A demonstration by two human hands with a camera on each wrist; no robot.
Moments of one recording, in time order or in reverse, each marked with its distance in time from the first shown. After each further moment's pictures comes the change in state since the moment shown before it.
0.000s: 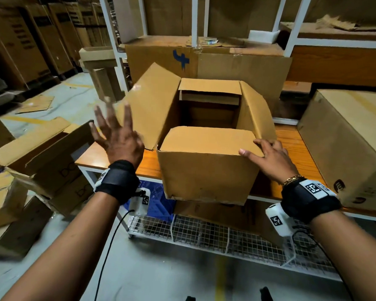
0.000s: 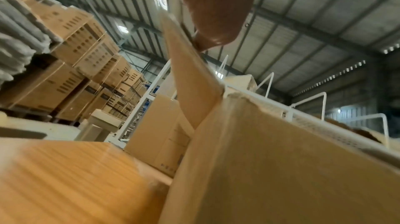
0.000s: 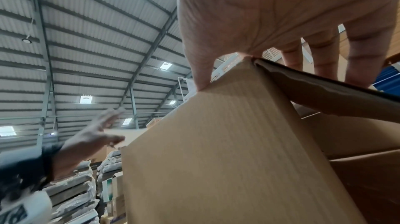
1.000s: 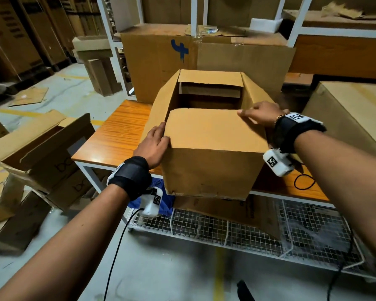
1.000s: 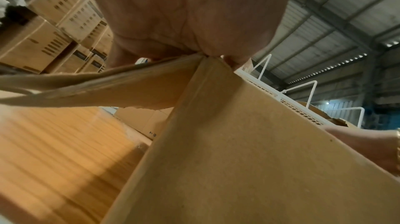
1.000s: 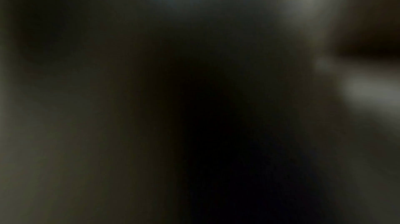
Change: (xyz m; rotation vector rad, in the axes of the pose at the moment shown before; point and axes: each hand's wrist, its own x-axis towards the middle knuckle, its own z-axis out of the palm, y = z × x) left_hand -0.009 0.031 0.021 -0.495 -0.787 0.063; right_hand 0.095 -0.056 -0.046 -0.167 -0.076 0.026
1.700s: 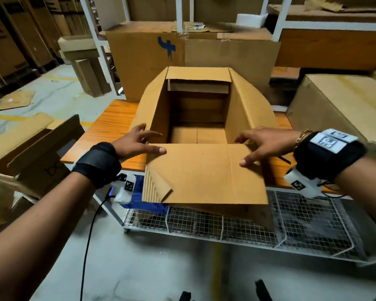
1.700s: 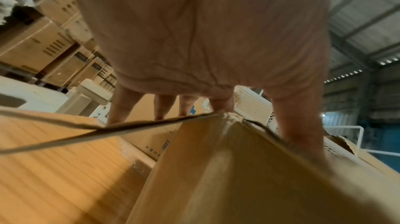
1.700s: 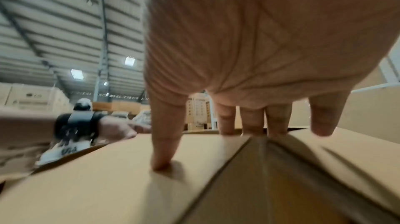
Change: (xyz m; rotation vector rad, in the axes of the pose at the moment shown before) left_hand -0.009 0.007 -0.042 -0.081 -0.355 -0.036; right_hand -0.081 0.040 -0.003 -0.224 -0.469 -0.360
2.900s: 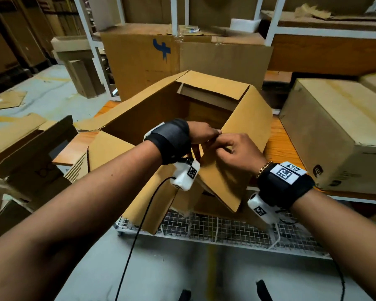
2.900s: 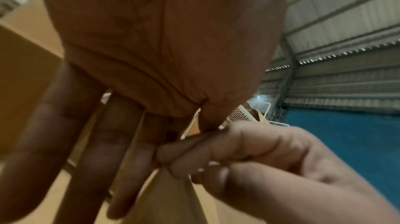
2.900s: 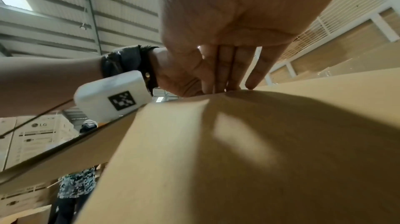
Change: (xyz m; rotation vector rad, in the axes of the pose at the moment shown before) left_hand 0.022 0.158 0.069 0.141 -0.294 0.005; right_hand 0.011 -0.046 0.056 0.363 0.700 -0.322
